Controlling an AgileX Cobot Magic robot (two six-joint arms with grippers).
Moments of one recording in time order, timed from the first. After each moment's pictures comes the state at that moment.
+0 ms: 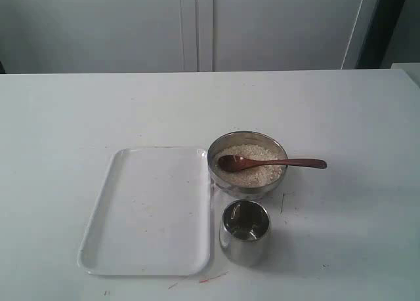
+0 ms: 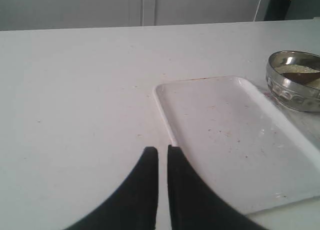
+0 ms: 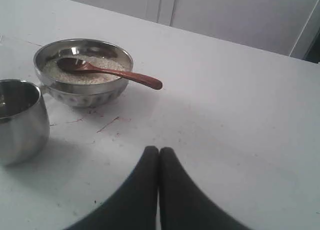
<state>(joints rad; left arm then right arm) -0.16 0.00 0.01 -0.16 0.08 -0.02 0.19 0.01 -0.01 -0.17 0.36 0.06</state>
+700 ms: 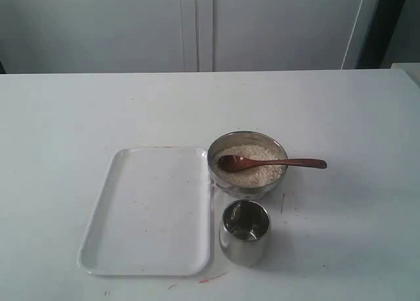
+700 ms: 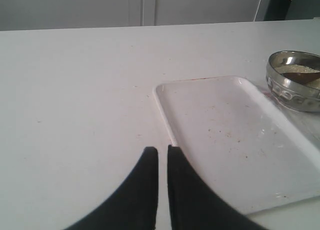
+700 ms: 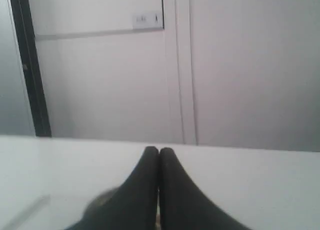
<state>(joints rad) -0.16 0.00 0.01 -0.16 0.08 -0.02 0.19 0.01 -0.01 -0.07 -0.08 0.20</state>
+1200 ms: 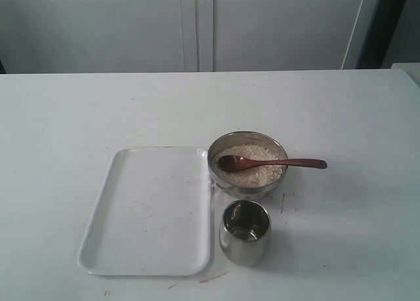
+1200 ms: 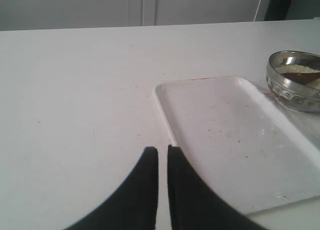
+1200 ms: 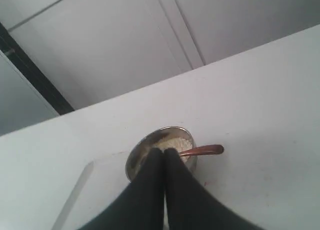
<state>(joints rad) -0.16 0.00 0.01 -0.16 0.08 -0.02 0.19 0.15 -0.39 -0.04 0.50 0.49</state>
